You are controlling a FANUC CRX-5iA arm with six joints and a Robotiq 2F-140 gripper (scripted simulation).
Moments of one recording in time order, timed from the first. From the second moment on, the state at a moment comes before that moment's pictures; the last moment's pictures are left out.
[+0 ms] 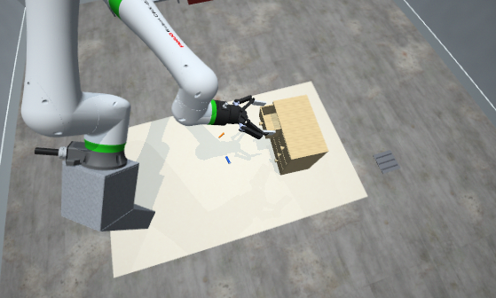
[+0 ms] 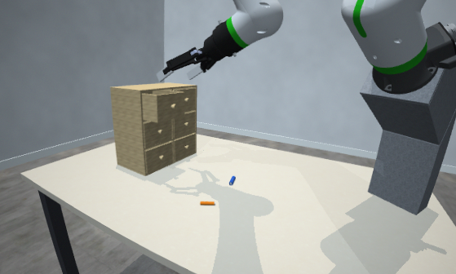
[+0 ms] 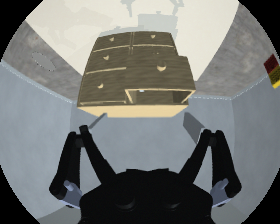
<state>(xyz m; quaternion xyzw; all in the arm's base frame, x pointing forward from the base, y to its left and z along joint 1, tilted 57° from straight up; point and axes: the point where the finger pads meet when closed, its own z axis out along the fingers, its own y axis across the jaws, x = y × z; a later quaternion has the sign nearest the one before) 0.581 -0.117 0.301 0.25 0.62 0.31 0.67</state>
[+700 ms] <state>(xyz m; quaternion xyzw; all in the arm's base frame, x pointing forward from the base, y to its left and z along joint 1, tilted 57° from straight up) 0.504 -0.090 0.264 0.25 0.62 0.31 0.67</state>
